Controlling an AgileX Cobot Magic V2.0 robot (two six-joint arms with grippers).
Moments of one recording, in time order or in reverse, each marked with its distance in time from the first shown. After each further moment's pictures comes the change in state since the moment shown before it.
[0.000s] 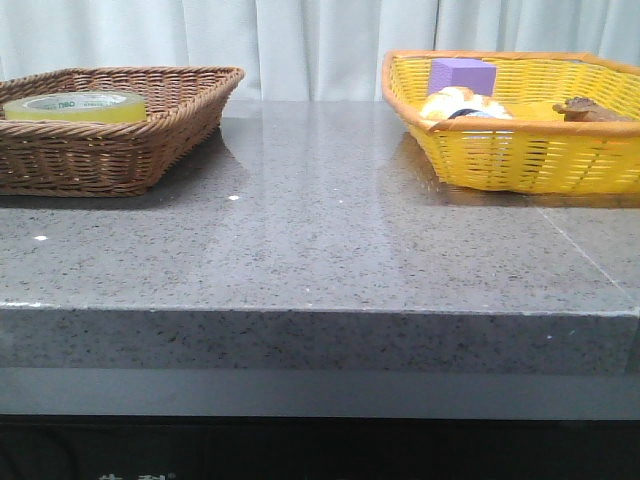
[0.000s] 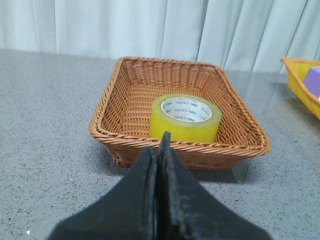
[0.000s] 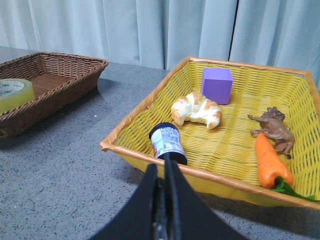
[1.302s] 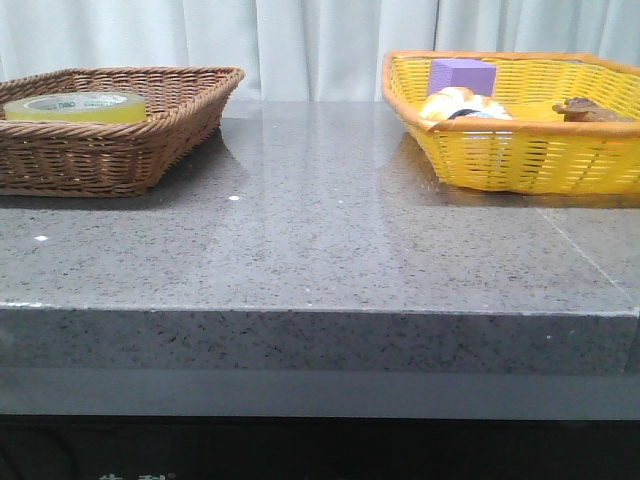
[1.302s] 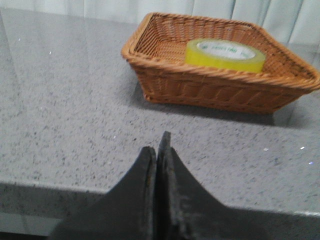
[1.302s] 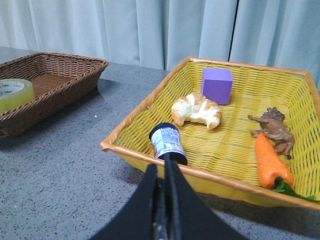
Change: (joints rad) left arm 0.086 -0.199 0.320 -0.002 -0.067 0.000; right arm 0.000 0.000 0.000 0.000 0.000 0.000
